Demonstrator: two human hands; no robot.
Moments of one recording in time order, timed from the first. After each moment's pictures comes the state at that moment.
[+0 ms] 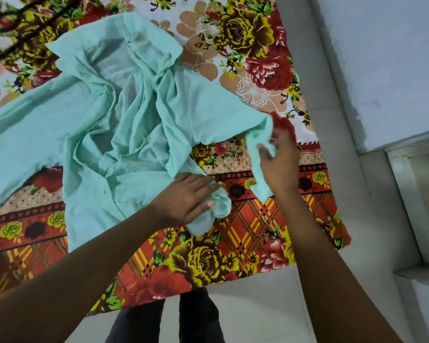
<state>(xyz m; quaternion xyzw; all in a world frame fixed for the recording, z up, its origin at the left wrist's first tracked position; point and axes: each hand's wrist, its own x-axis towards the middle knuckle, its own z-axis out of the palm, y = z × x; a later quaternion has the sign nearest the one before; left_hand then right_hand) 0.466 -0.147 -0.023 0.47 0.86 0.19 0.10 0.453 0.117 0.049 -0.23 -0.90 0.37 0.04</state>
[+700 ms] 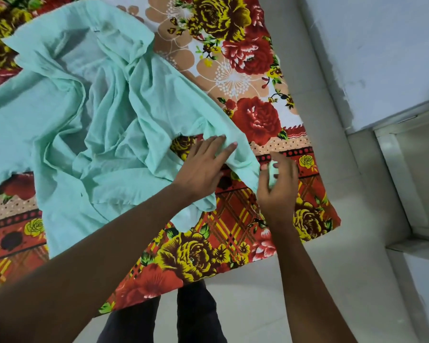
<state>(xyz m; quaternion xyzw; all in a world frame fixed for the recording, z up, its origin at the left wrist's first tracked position) 0.441 -0.049 -0.016 0.38 0.91 0.16 0.08 0.549 0.130 0.018 -0.21 -0.90 0.35 0.18</state>
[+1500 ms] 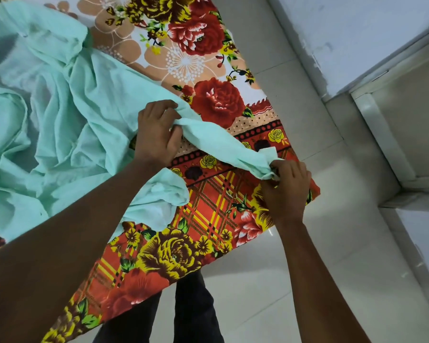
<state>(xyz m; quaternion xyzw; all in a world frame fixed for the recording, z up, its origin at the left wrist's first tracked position) 0.397 -0.034 -0.004 0.32 0.89 0.32 -0.04 0.620 0.195 -0.002 -0.25 -0.94 0.15 0.16</state>
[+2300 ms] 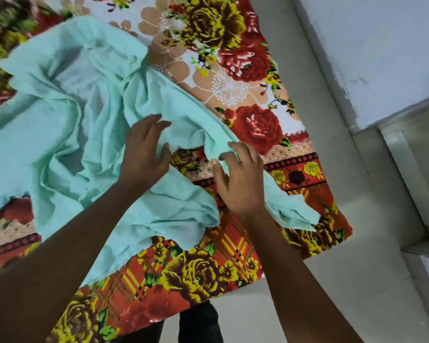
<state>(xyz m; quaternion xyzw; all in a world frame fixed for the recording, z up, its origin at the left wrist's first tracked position) 0.370 -0.135 -0.002 0.22 0.93 0.29 -0.04 0.480 0.081 0.010 -0.06 -0.97 0.20 0.13</state>
